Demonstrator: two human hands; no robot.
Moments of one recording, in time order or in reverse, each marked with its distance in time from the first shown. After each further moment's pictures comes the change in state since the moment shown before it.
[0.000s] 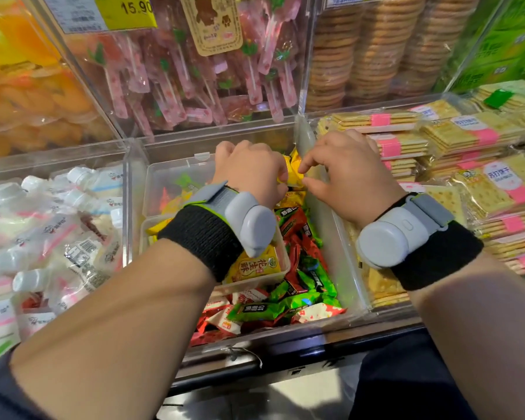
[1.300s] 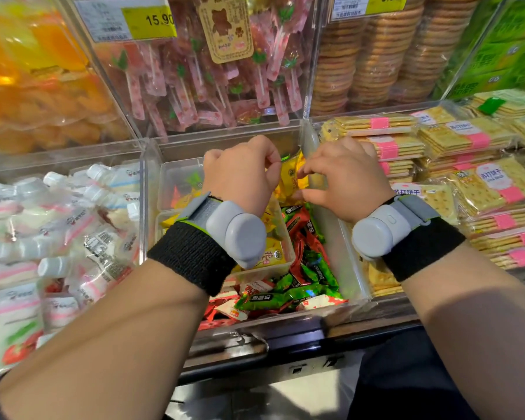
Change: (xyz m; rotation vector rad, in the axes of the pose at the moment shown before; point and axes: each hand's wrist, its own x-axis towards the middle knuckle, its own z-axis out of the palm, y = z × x) left_hand -0.033 0.002 -0.030 -0.360 0.172 -0.160; right_hand -0.003 0.002 0.004 -0.117 -0.023 -0.083
